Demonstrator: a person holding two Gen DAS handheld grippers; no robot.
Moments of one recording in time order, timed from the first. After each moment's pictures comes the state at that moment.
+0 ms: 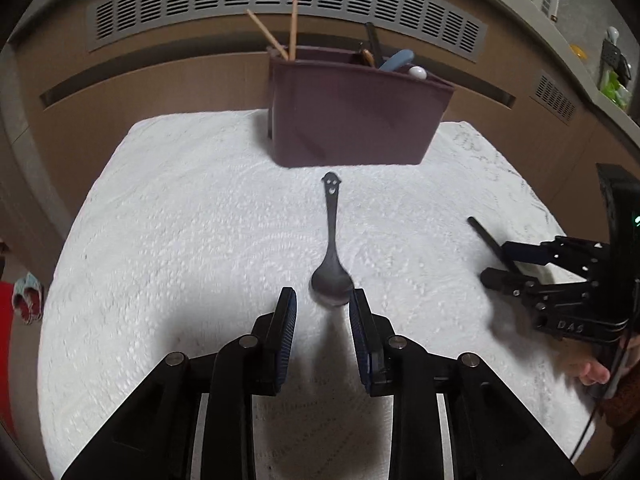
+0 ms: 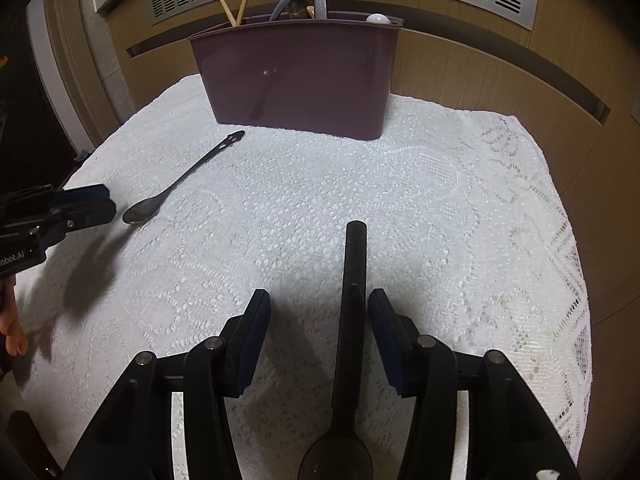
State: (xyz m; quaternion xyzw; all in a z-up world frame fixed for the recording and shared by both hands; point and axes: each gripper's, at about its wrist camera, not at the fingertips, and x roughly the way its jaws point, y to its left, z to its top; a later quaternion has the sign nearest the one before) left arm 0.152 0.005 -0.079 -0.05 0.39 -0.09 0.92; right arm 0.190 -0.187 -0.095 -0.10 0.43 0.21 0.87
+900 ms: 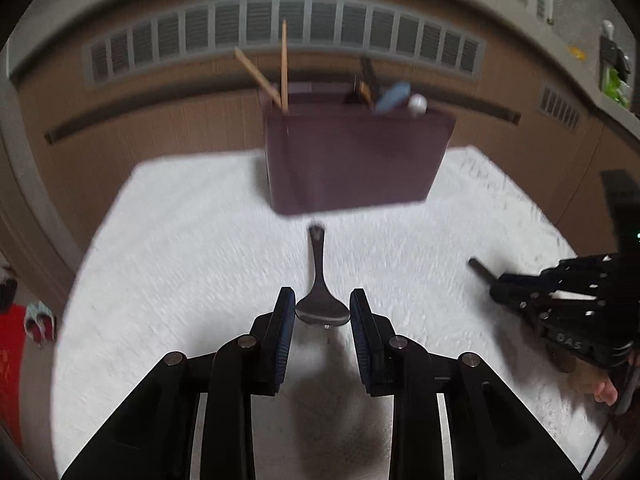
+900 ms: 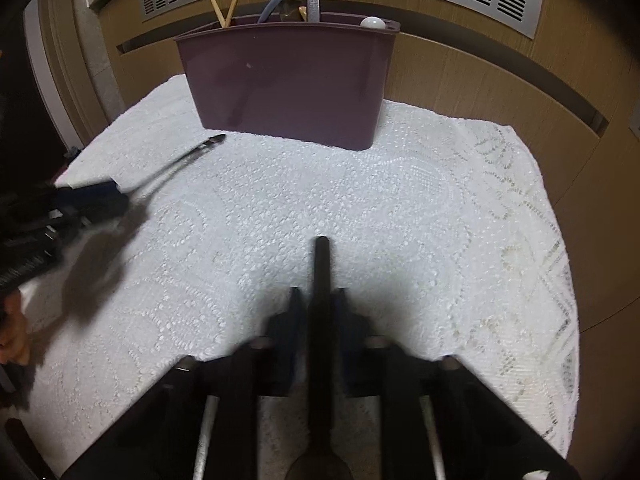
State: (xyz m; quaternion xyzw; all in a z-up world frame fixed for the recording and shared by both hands) left arm 0.167 -0.006 -0.049 -0.02 0.32 -0.07 0.94; right arm 0.206 -0.184 -0.090 -0.12 0.44 0.19 0.87
